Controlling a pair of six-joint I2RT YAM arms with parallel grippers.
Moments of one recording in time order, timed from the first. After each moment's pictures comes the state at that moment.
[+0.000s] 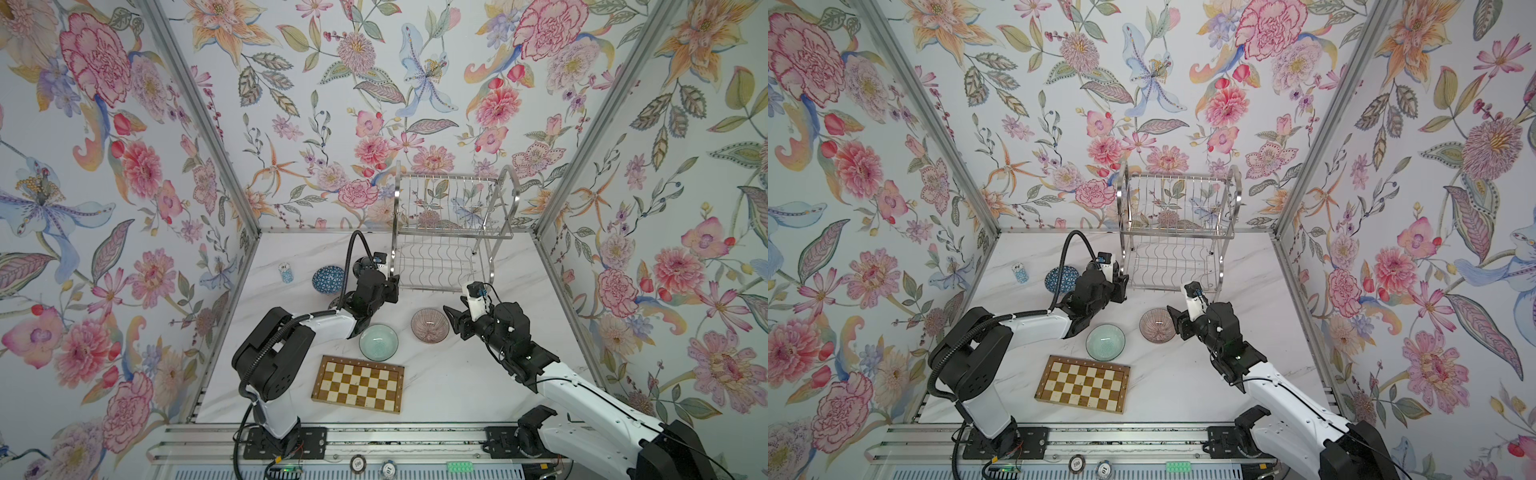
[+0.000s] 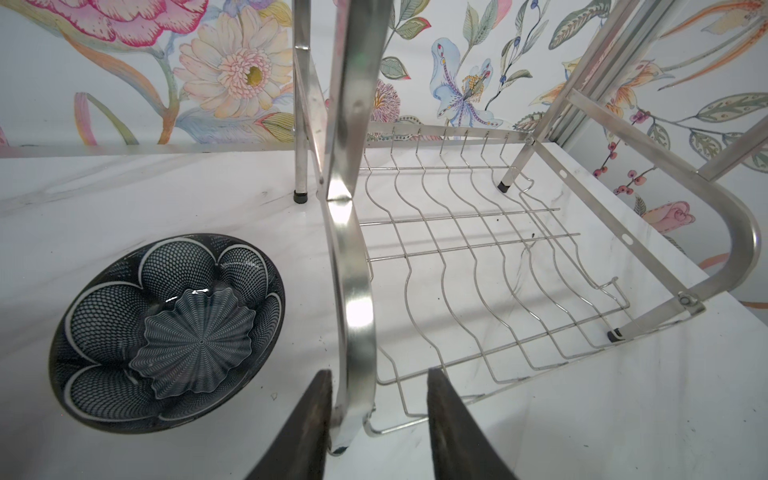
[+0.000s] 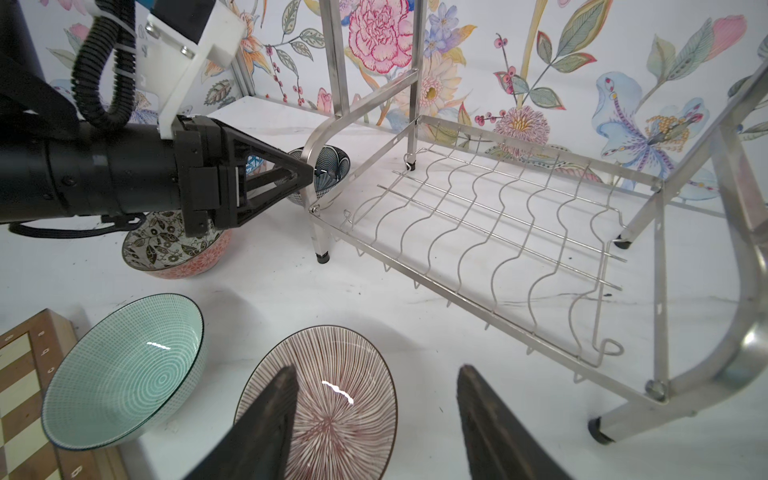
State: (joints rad) left arm -0.65 1.77 0.93 0.47 -0.16 -0.30; right arm 0.53 0.97 0.46 0.20 -0.07 0.02
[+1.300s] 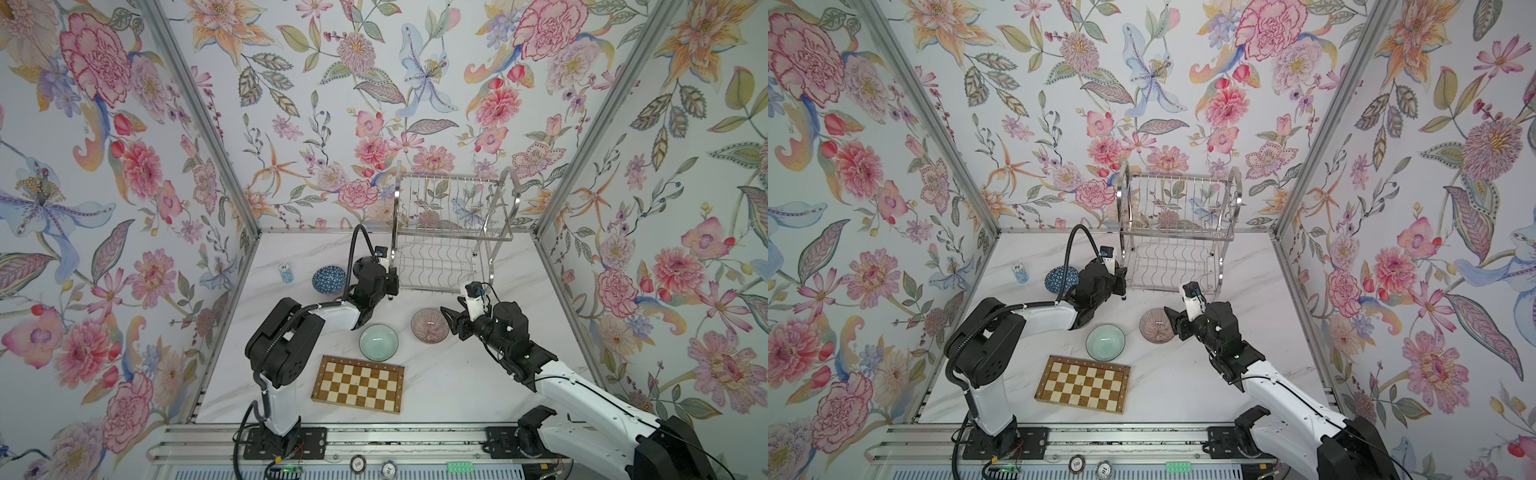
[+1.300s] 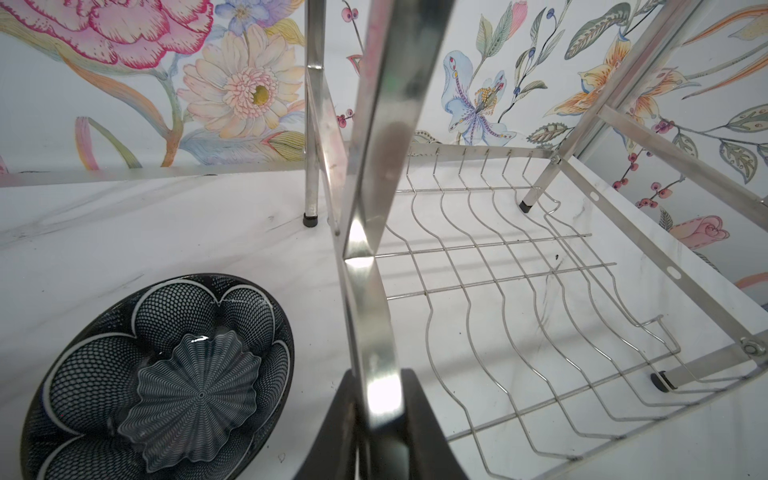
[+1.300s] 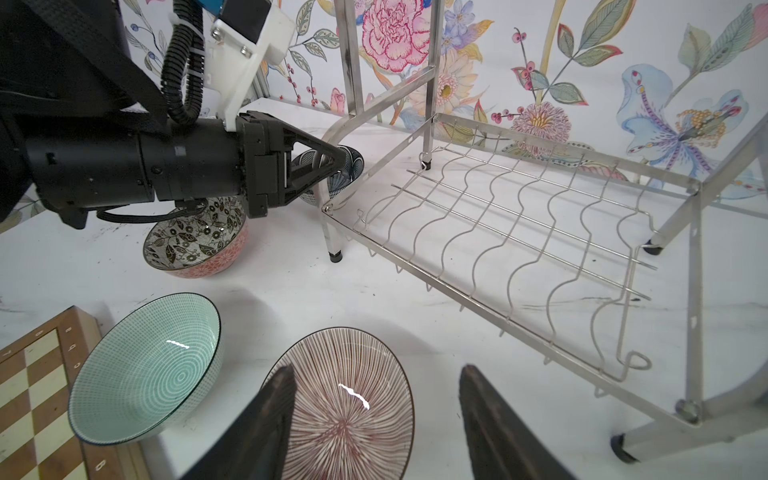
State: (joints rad) left arm -0.61 1.87 1.01 0.53 -0.14 -0.26; right arm 0.53 1.00 0.46 0.22 -0.10 0.04
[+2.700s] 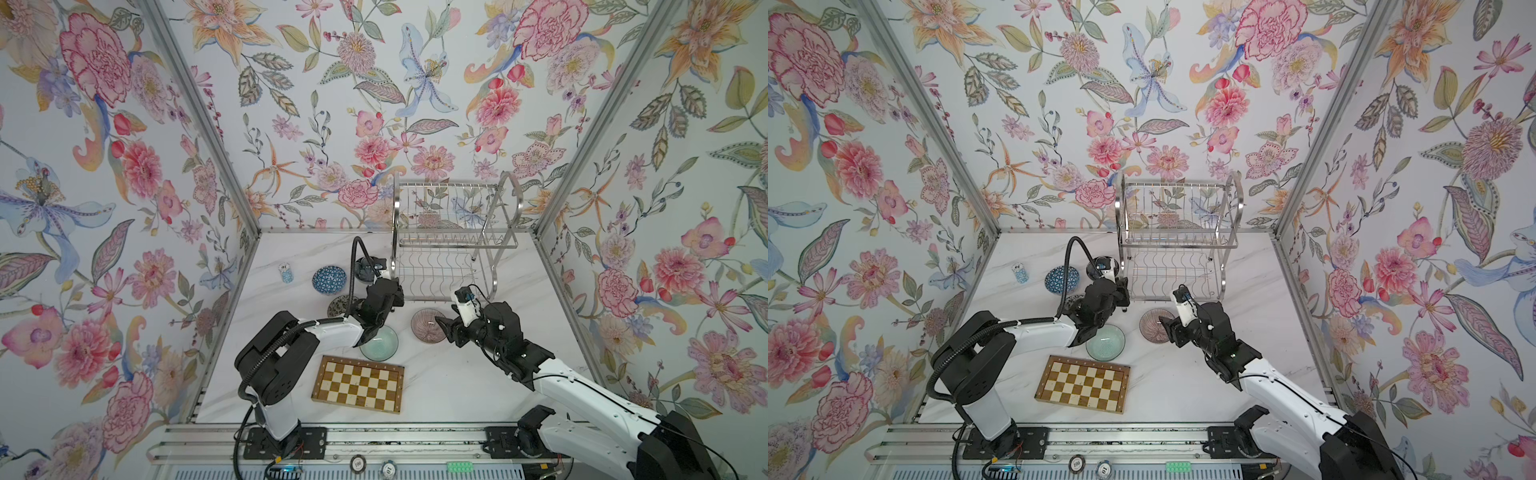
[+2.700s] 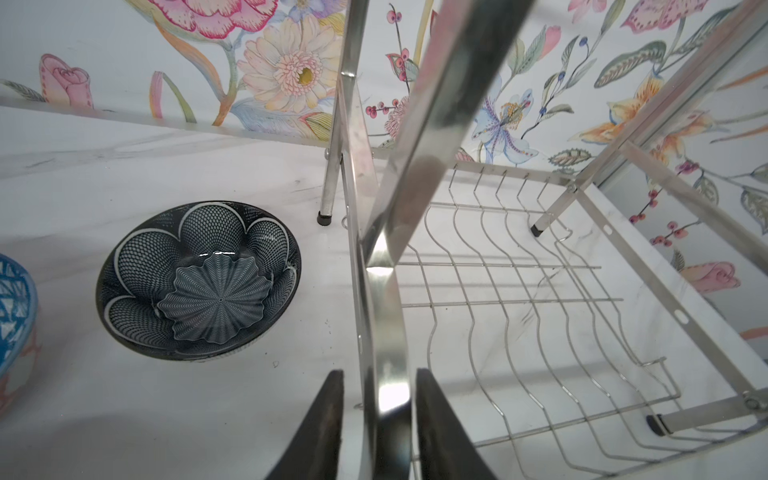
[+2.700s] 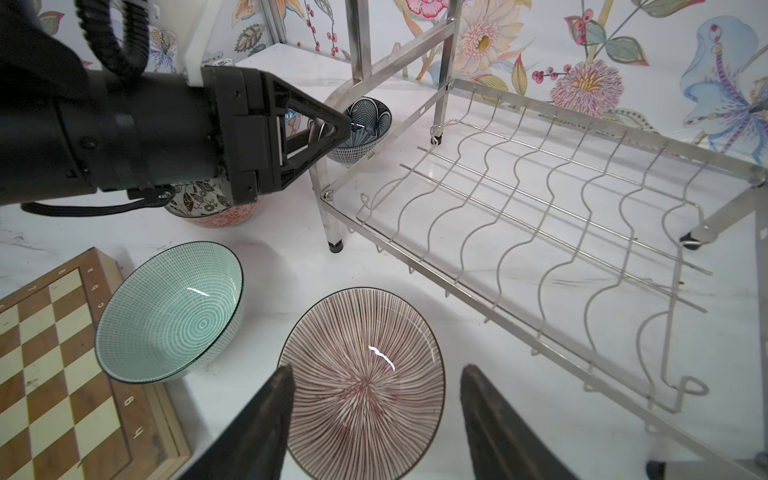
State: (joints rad) left arm -0.74 1.74 0.91 0.46 -0.40 -0.45; right arm 0.60 1.01 0.50 0.07 -0.10 0.00
